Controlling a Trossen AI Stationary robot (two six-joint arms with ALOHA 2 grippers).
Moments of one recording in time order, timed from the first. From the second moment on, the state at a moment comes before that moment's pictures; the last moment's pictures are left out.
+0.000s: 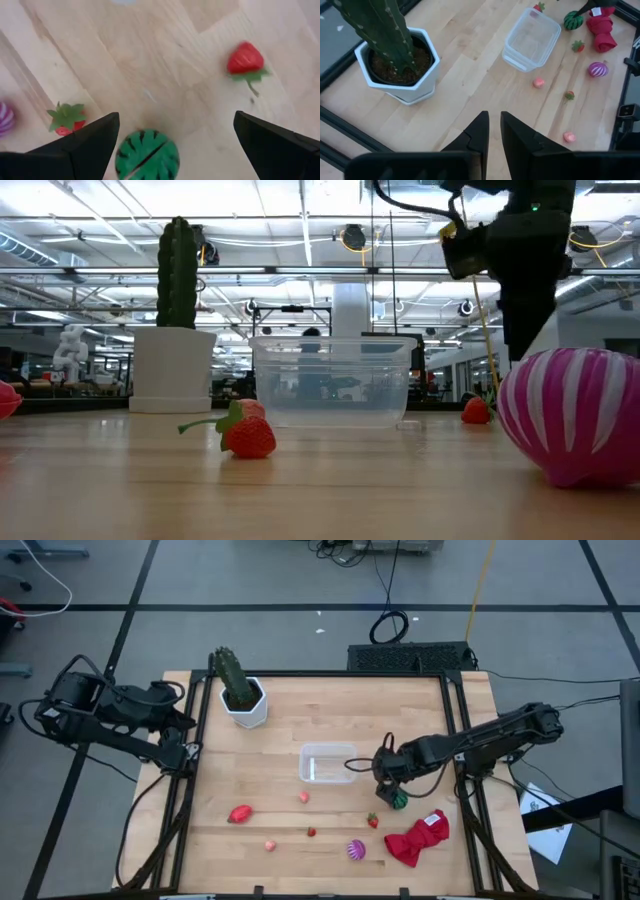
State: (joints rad) left arm -0.13 0.80 1.46 -1.57 -0.25 -0.64; right arm 0.21 1.42 0.94 -0.88 0.05 0.81
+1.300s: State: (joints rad) left arm -0.13 0.80 1.46 -1.57 -0.27 -0.59; right arm 0.37 1.45 0.94 -0.94 0.05 1.24
